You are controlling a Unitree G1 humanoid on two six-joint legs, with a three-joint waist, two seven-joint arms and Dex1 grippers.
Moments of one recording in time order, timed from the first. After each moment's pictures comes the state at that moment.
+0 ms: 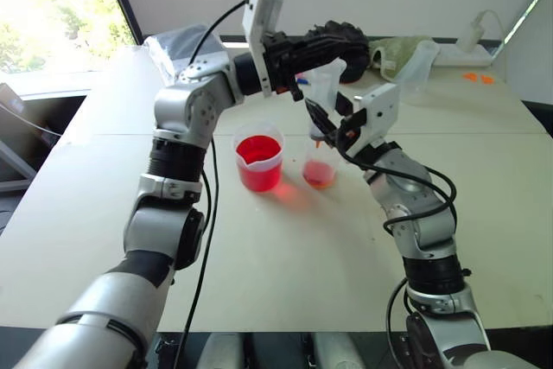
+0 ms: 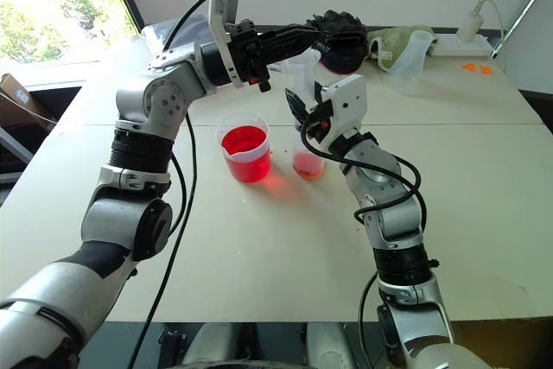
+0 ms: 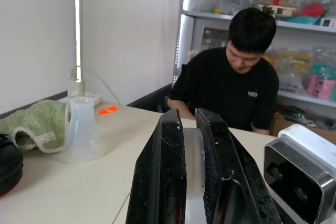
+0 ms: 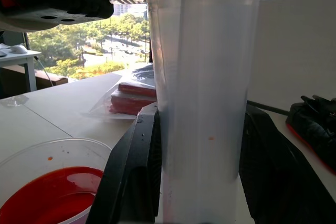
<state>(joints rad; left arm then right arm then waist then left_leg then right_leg) -1.19 0.19 0.04 0.40 -0.50 0.58 -0.96 -0.52 -0.26 0.03 -0.23 0.28 0.34 0.32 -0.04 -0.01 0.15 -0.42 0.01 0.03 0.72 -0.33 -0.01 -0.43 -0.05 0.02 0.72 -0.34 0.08</state>
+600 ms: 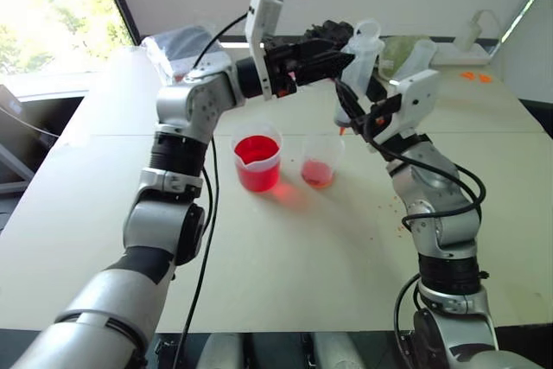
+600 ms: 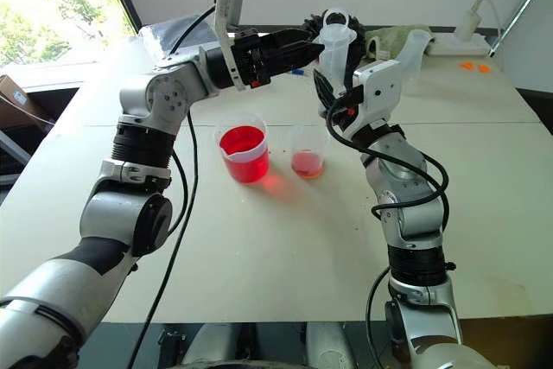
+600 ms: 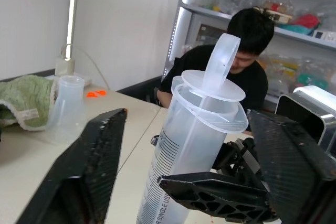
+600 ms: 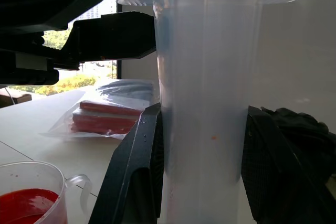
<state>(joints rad) -1.23 0.19 0.06 0.52 -0.53 0.60 -0.96 -0.52 -0.29 -0.06 -0.29 0.30 0.36 0.28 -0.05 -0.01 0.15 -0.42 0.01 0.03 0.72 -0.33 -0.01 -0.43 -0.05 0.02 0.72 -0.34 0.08</state>
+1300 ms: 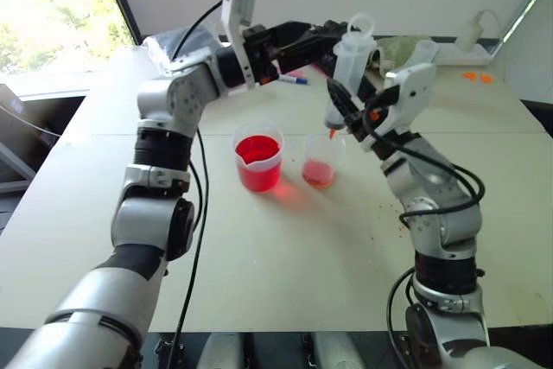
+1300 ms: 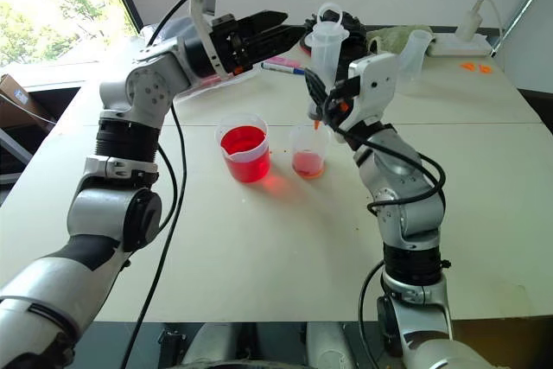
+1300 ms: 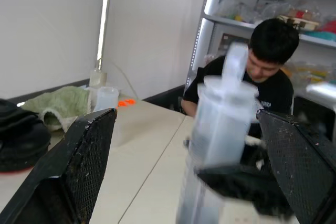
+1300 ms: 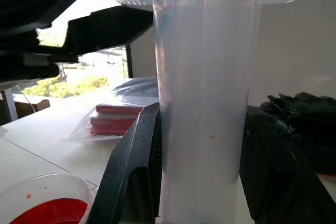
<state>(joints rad) -1.15 0.30 0.10 0.44 -0.54 0.62 -0.95 -0.66 -0.33 -0.15 -0.35 0.42 0.68 0.21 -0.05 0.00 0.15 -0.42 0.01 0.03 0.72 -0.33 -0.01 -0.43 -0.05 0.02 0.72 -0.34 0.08</state>
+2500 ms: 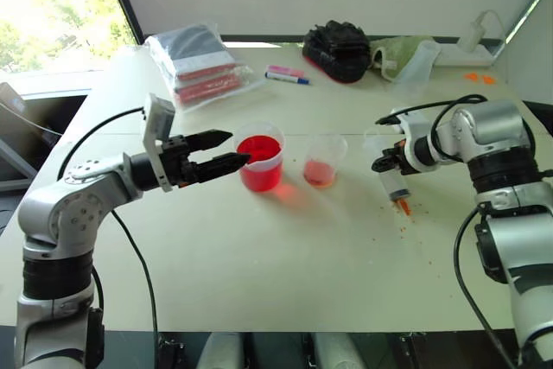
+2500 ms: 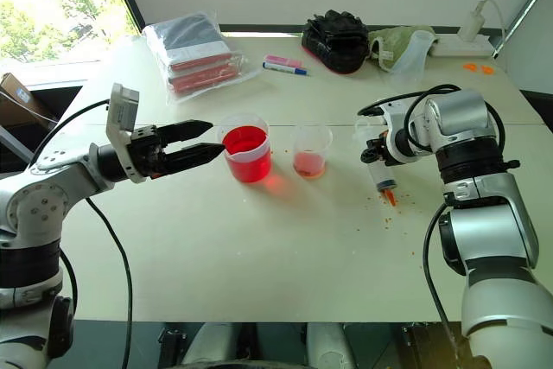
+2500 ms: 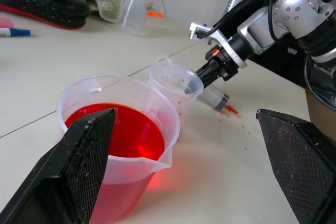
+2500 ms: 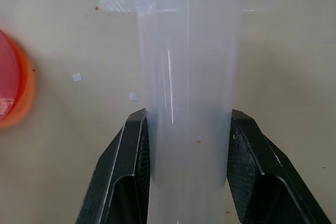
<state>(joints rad) -0.47 0.63 0.24 -0.29 -0.87 0.94 -0.80 -1.09 -0.70 0.22 0.54 0.36 1.44 0.52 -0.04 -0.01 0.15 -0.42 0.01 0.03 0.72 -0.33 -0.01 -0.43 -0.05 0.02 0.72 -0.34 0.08</state>
